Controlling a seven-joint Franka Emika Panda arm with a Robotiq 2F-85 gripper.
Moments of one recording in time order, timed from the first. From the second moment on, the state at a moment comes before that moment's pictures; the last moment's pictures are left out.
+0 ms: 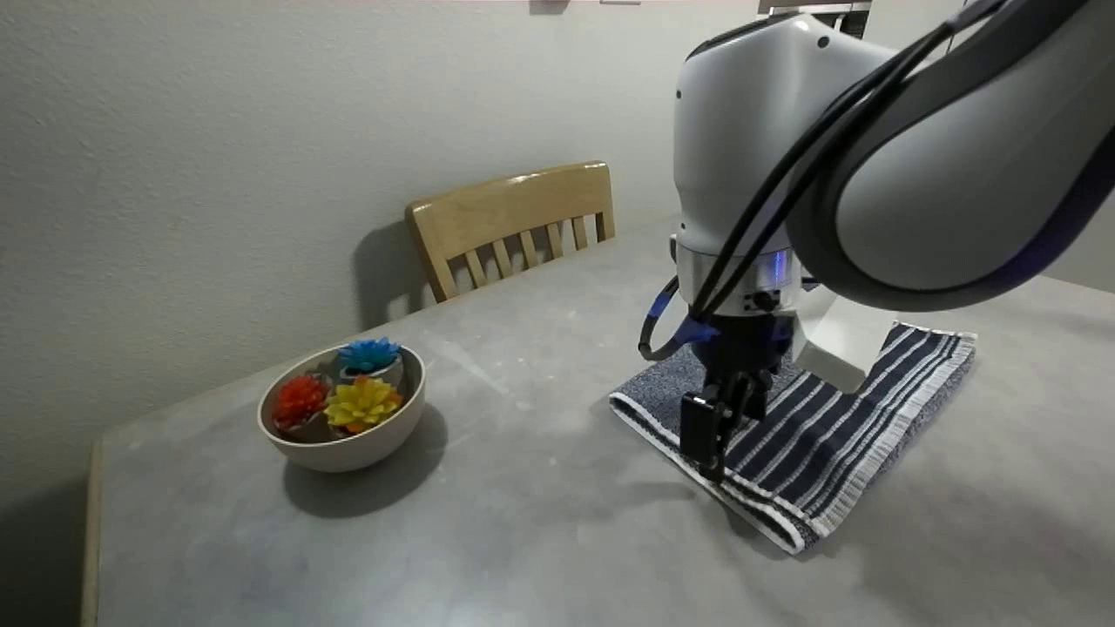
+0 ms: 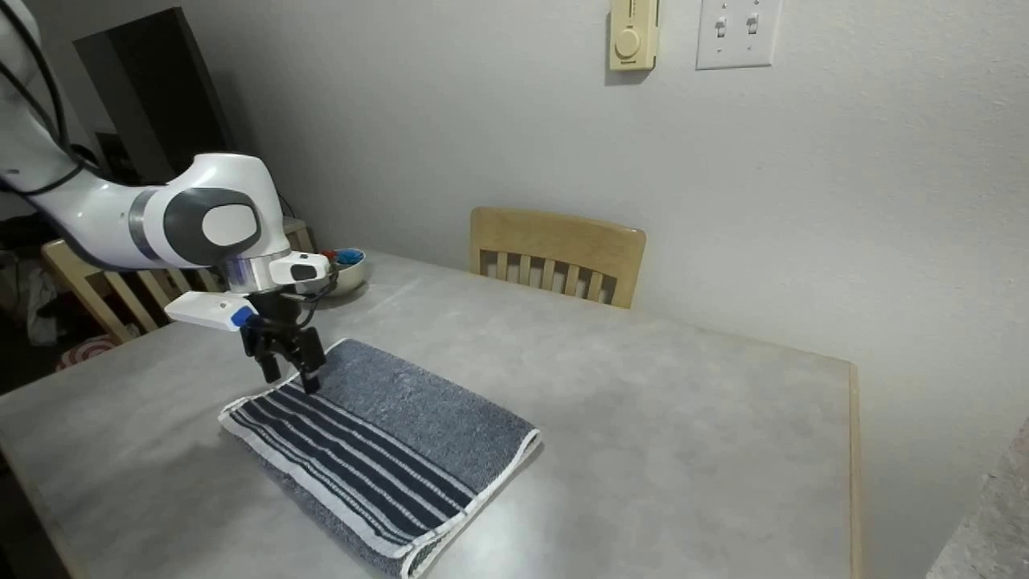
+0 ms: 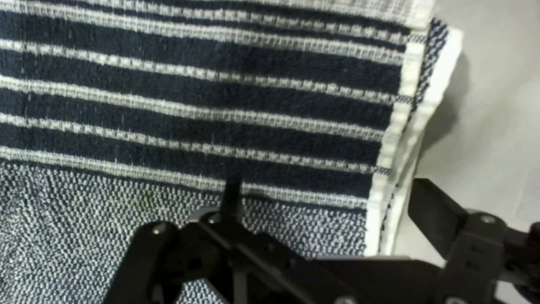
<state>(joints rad) 0.25 0.52 0.05 -2.12 -0.11 2.52 0.23</state>
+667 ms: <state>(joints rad) 0.26 0.53 0.07 -2.13 -0.04 2.64 0.30</state>
